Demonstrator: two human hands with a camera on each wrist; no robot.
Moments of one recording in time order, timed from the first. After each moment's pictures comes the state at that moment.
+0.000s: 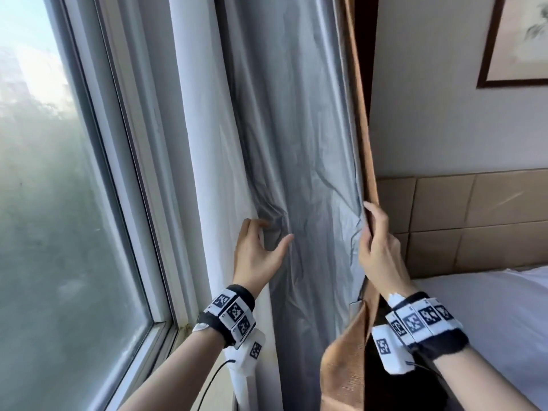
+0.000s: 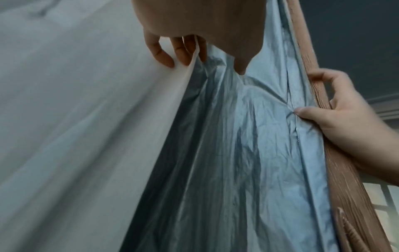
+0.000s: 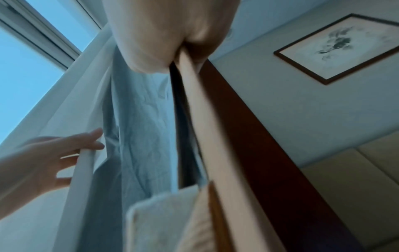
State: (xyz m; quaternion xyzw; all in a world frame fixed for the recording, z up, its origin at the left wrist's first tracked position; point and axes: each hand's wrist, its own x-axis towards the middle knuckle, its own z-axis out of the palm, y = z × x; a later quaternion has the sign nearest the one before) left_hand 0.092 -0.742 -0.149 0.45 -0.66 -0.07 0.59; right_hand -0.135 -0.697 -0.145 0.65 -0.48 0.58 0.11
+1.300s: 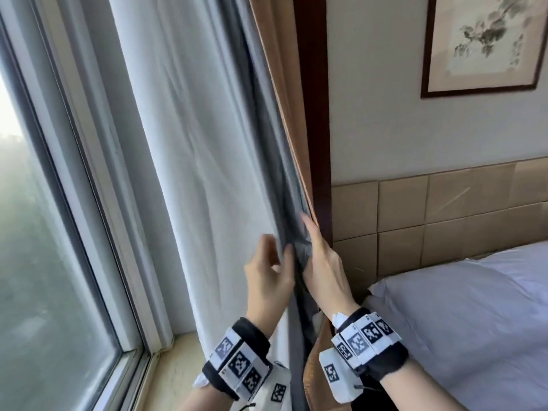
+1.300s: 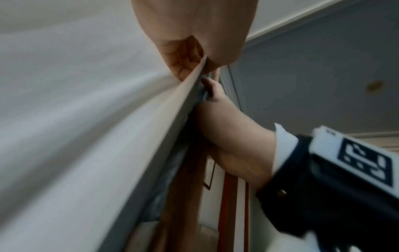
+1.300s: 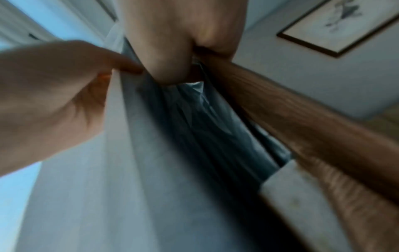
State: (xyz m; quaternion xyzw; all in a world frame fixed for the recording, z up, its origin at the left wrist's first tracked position) left_hand 0.017 -0.671 -0.140 0.31 -0.66 -0.11 0.67; right_hand -0.095 -0.665 -0.145 0.68 -0.49 0.55 0.03
